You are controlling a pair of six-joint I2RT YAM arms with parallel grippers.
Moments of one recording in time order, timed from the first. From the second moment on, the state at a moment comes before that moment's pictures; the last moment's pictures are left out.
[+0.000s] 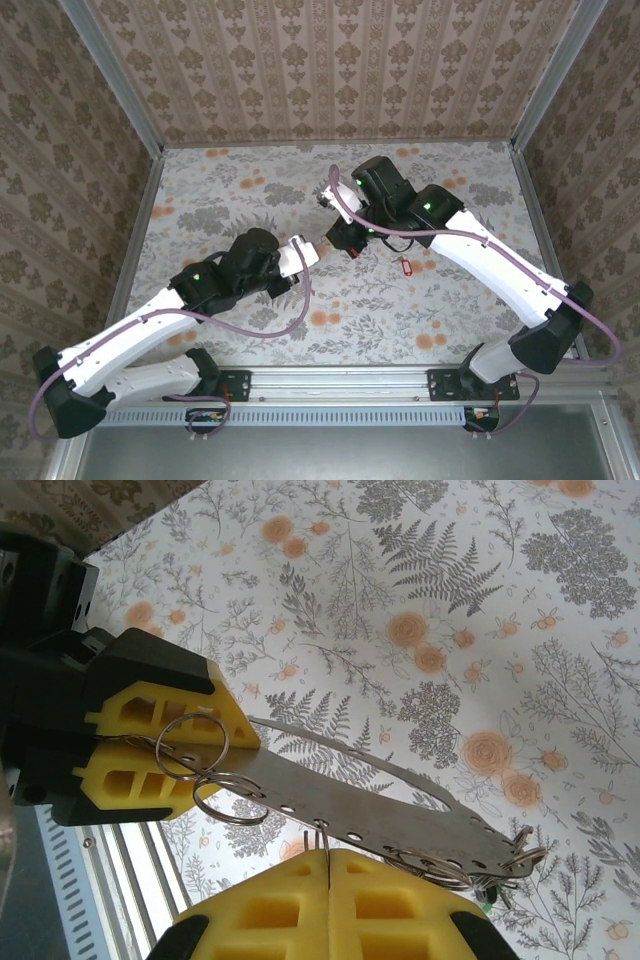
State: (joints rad) left arm -0.96 0.97 0.94 -0.63 -0.13 0.41; right arm 0.73 1.48 1.58 -0.93 -0.31 -0.09
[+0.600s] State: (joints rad) left arm -0.90 0.87 0.93 -0.55 0.05 0.37; right arm 0.74 1.23 1.35 -0.67 -0.33 -0.08
